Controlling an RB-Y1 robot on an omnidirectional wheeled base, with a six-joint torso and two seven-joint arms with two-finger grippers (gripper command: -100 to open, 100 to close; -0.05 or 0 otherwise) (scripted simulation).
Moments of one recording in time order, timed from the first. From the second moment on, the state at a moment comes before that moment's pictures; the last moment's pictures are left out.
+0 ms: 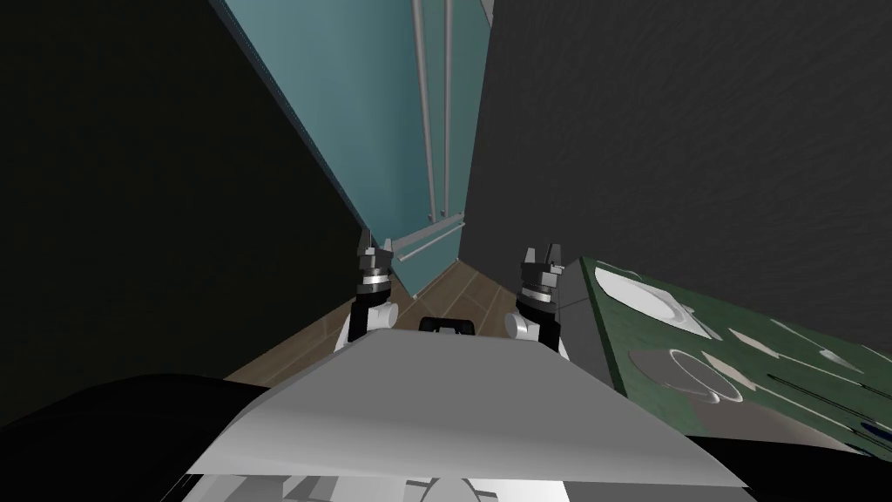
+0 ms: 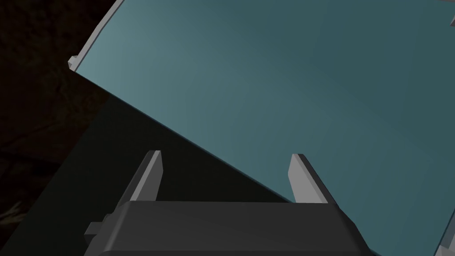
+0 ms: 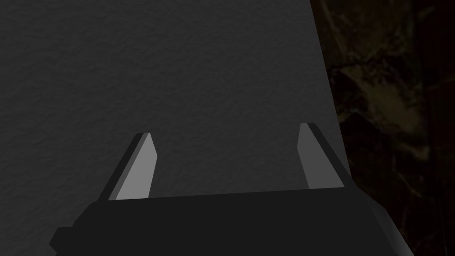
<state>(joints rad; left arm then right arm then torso) 0.51 -0.03 -0.05 -2.33 -0.01 -0.38 0.11 0.50 -0.01 -0.01 -2.21 -0.09 -0.59 0.11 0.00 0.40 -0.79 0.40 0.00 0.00</state>
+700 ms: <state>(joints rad) 0.50 0.05 -0.02 -2.31 0.01 -0.36 0.11 0.50 -0.01 0.00 -2.21 -0.09 -0.59 0.11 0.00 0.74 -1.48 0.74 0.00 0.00</state>
